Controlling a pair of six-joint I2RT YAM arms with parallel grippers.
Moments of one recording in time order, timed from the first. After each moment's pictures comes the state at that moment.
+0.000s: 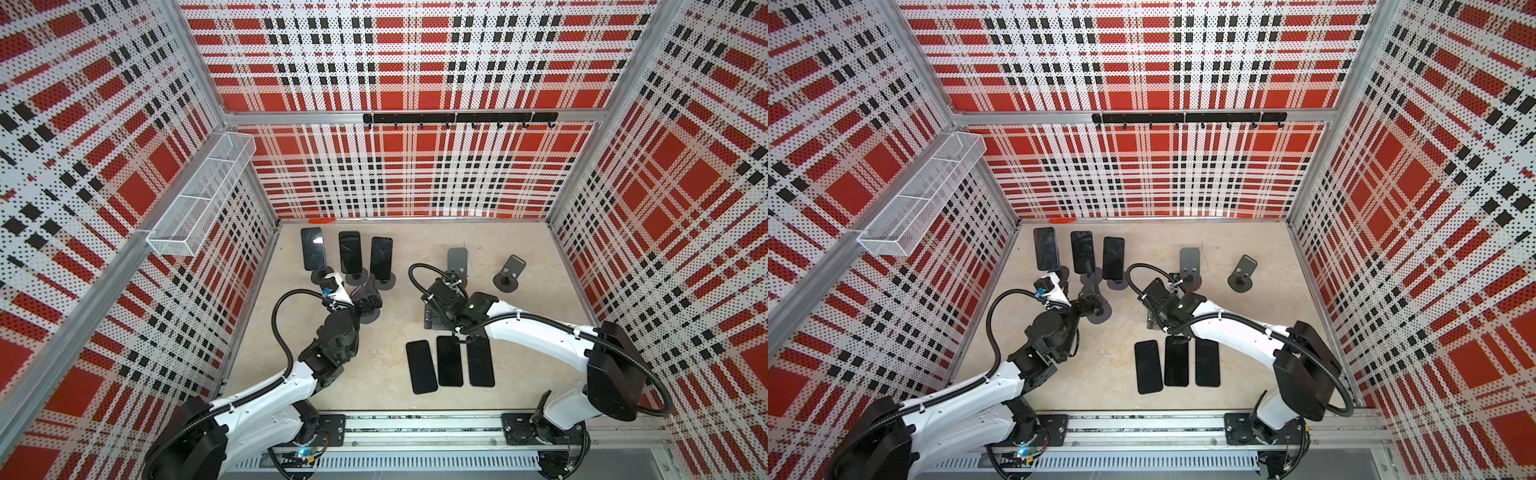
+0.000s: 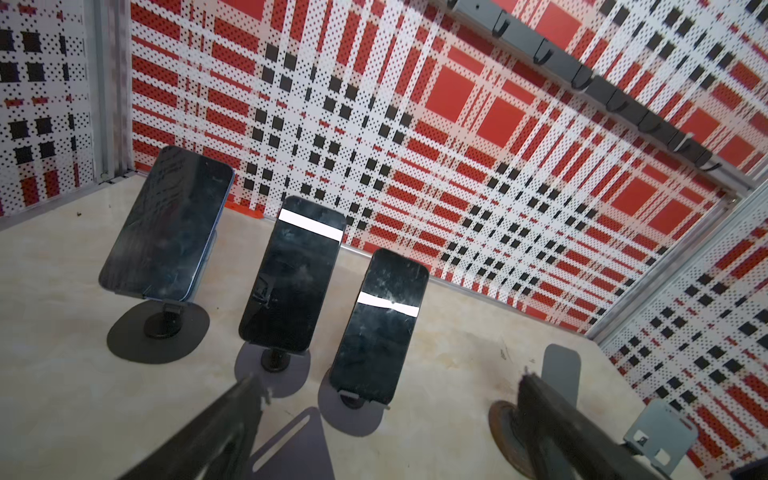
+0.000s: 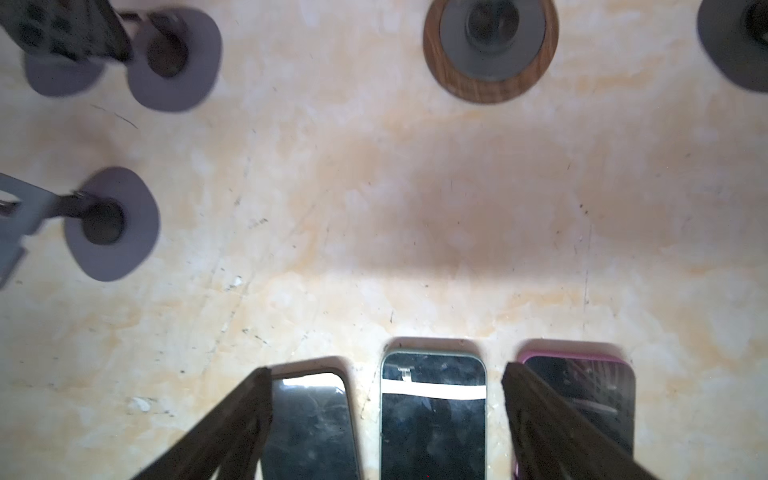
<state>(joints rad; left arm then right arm) -0.71 0.97 0.38 0.60 -0.66 -0.44 0.89 1.51 1.12 -0.70 0.39 0.86</state>
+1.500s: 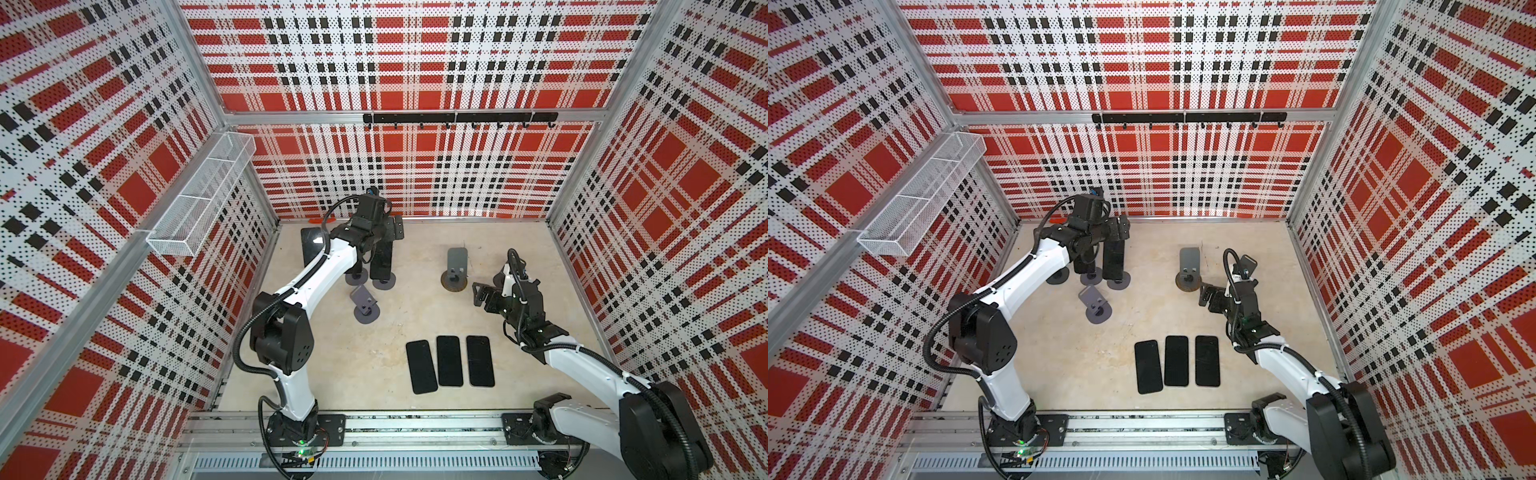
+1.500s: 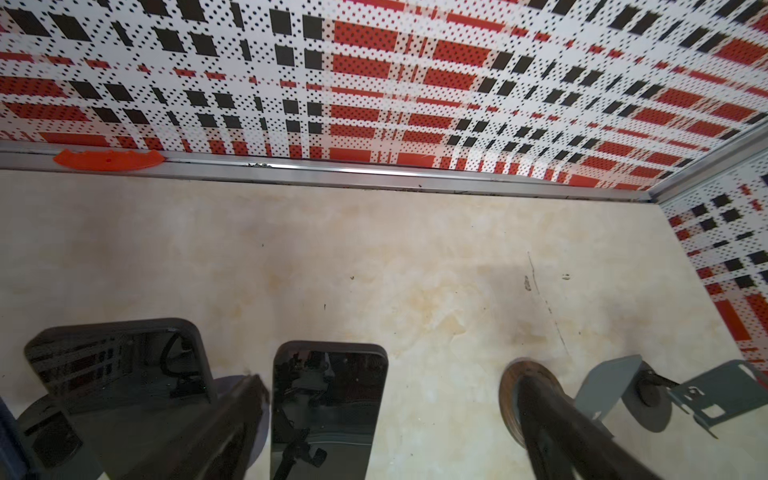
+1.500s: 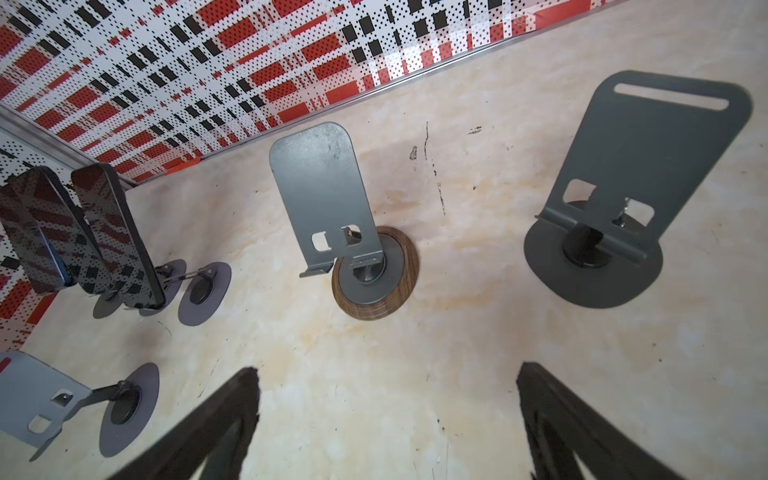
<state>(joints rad) -0.42 1.86 1.73 -0.51 -0.14 -0.35 0.30 1.12 0.45 0.24 0.04 0.44</state>
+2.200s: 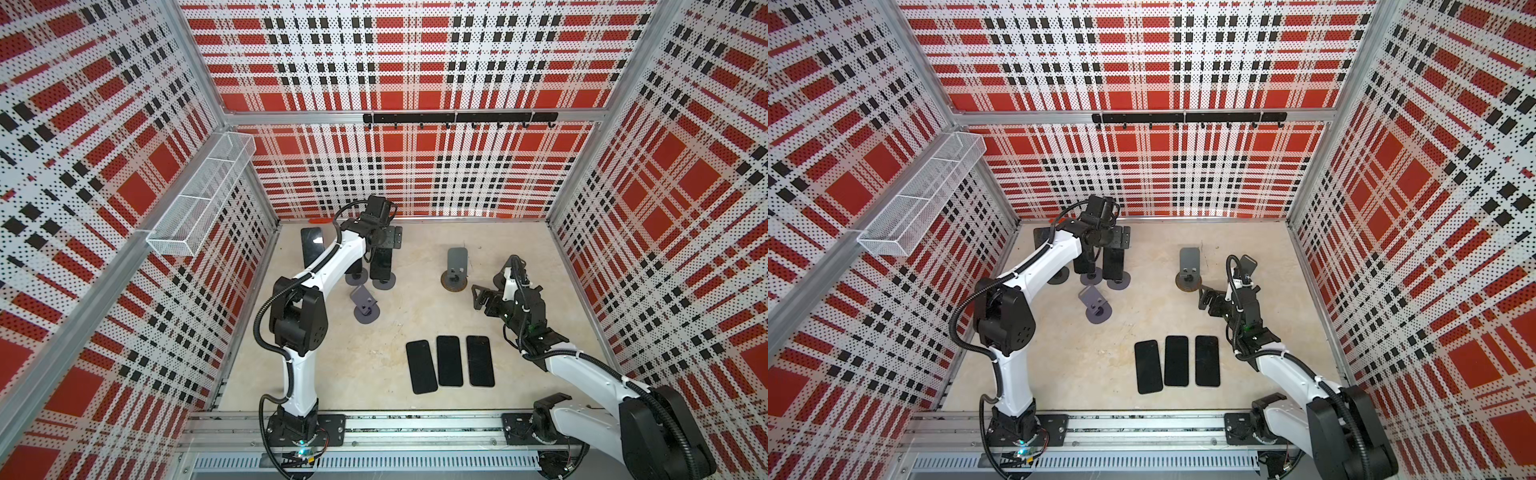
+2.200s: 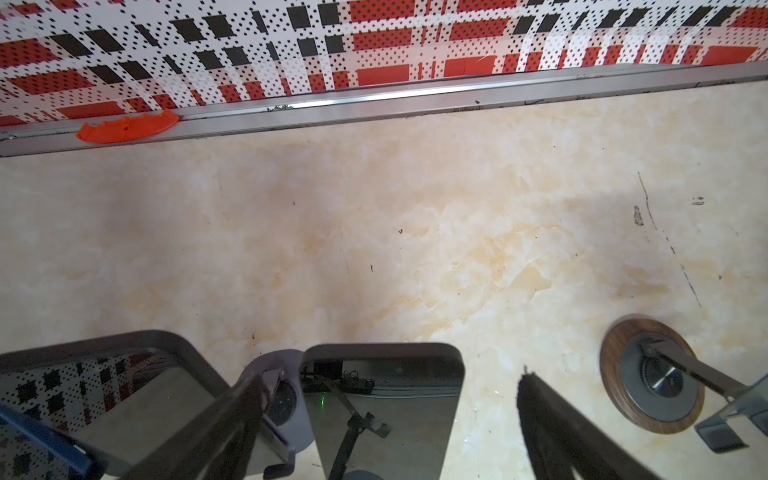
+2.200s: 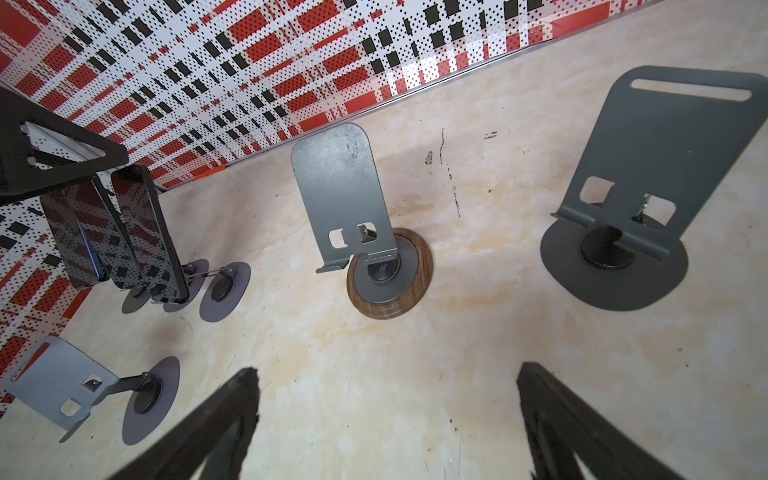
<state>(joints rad) -0.40 2.01 1.84 -0.67 -0.17 -0.22 0.30 1.11 0.40 0.32 0.02 0.45</state>
